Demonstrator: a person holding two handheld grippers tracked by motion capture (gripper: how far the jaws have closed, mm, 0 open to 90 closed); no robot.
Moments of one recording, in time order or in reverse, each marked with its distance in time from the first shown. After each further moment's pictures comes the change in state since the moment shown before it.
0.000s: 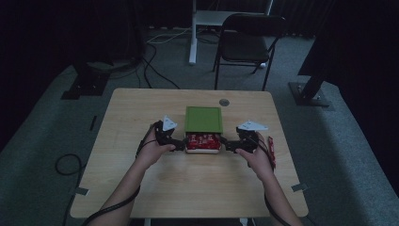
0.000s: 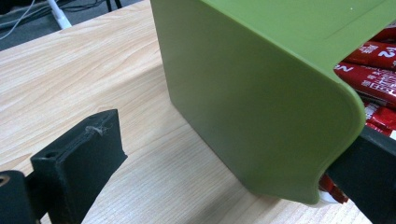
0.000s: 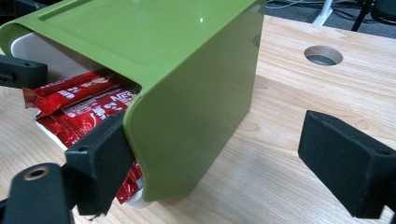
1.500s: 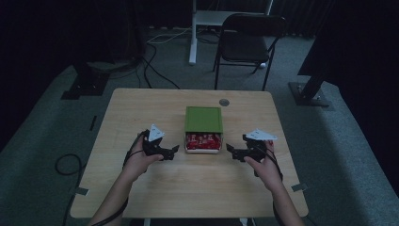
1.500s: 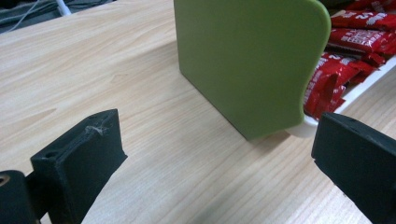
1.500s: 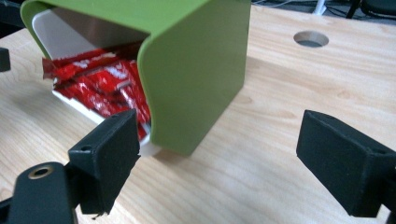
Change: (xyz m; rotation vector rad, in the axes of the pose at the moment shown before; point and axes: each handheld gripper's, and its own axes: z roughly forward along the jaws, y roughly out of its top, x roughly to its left) left arm 0.007 -0.036 -0.038 -0.018 -0.006 -0.040; right arm 0.001 -0.025 -0.031 -0.007 -0.014 0.016
